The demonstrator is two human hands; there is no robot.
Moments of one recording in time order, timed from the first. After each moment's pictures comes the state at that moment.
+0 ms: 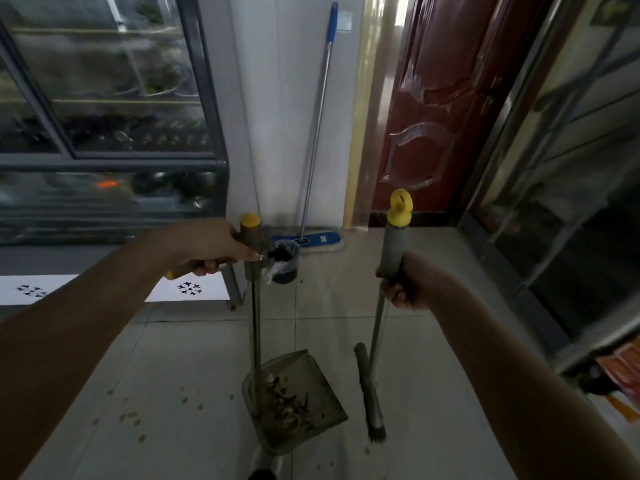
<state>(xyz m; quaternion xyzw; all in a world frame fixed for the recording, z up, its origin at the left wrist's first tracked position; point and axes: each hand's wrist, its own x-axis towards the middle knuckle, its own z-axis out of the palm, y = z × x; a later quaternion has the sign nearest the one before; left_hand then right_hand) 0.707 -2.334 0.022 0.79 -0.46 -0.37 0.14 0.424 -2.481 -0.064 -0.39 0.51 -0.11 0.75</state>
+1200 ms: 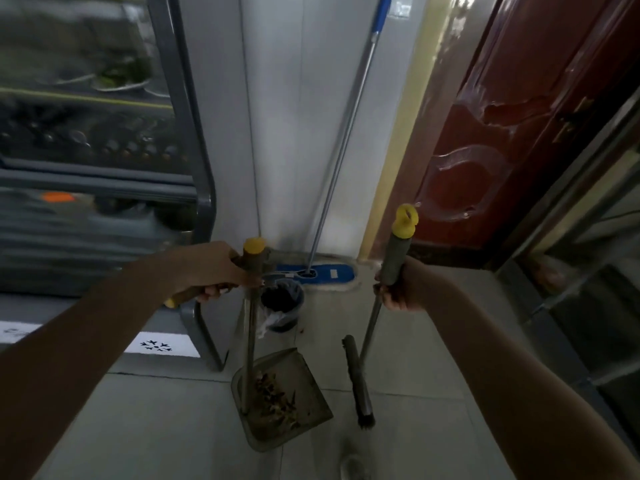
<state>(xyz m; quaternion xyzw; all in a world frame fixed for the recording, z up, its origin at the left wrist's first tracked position) 0.915 -2.672 -0.039 0.80 -0.39 -0.43 0.16 0.661 -2.871 -0.107 -0.35 0.54 -0.06 0.77</state>
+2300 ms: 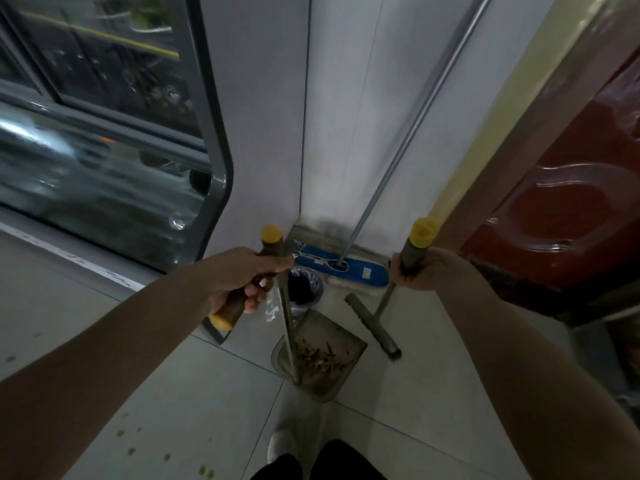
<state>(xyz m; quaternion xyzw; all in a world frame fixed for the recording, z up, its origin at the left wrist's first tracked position) 0.885 -2.804 -0.065 0.69 -0.10 -0.56 0.45 0.748 -3.075 -0.133 -0.20 0.57 -0.02 0.80</state>
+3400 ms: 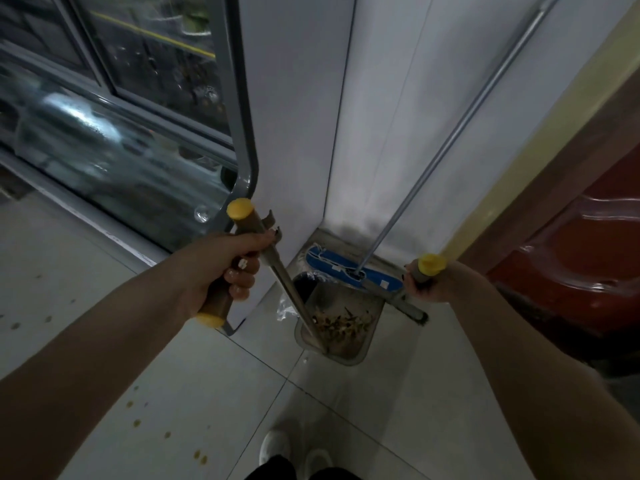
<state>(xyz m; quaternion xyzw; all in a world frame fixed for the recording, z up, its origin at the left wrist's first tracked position) 0.872 -2.797 -0.032 0.64 -0.03 -0.47 0.61 0.760 -3.118 -0.153 -0.36 0.55 0.04 0.75</state>
